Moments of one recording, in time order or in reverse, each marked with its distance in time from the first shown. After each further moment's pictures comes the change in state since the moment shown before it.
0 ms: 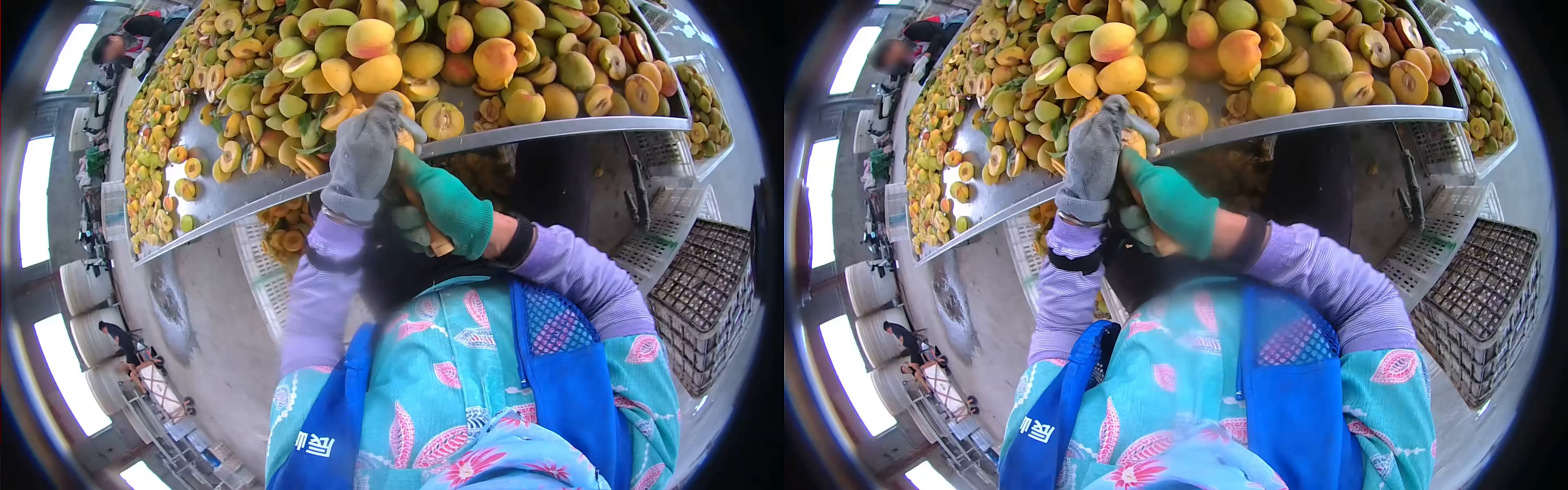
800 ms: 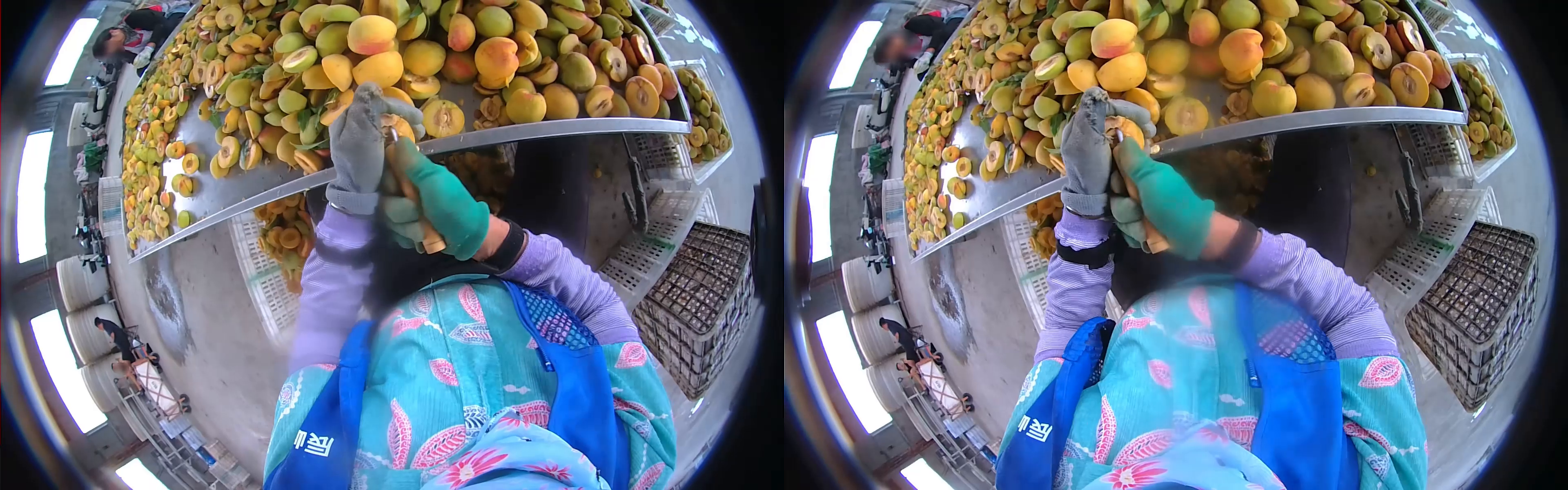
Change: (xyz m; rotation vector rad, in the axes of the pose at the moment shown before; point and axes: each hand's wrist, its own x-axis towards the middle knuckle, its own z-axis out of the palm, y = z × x) left_hand 0.002 0.000 0.007 -0.208 0.004 0.105; right_hand 0.007 0.009 -0.003 0.042 -0.071 -0.131
